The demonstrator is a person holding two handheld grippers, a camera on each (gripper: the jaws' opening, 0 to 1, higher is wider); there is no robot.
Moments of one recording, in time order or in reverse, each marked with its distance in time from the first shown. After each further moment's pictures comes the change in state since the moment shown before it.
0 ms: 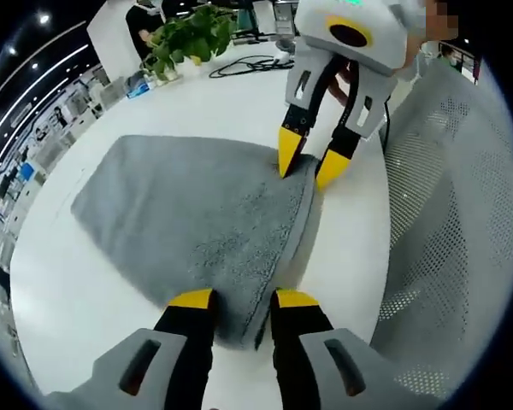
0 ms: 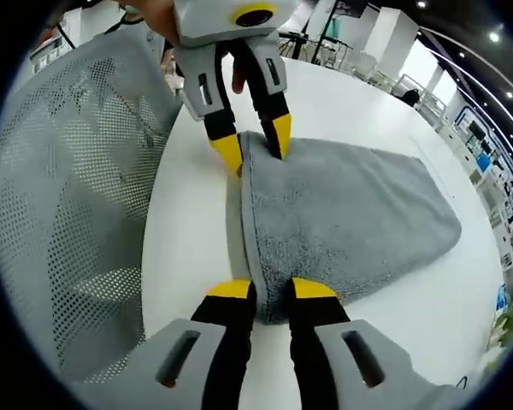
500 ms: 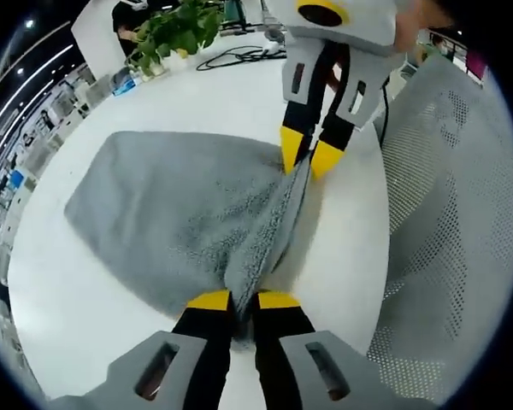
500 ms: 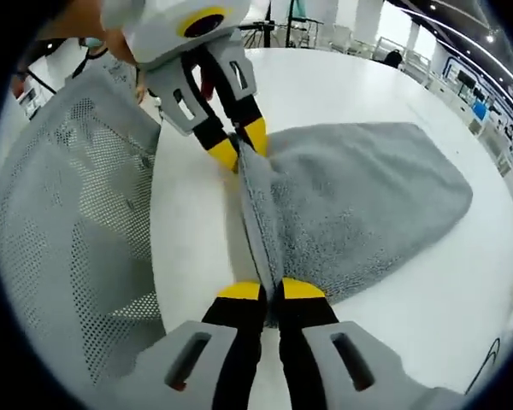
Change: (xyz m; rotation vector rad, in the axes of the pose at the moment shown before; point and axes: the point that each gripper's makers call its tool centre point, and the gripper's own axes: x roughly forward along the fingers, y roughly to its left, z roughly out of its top) left arm 0.000 -0.010 0.003 0.017 0.050 -0.111; right arm -0.009 0.015 -0.002 0.224 0.044 0.094
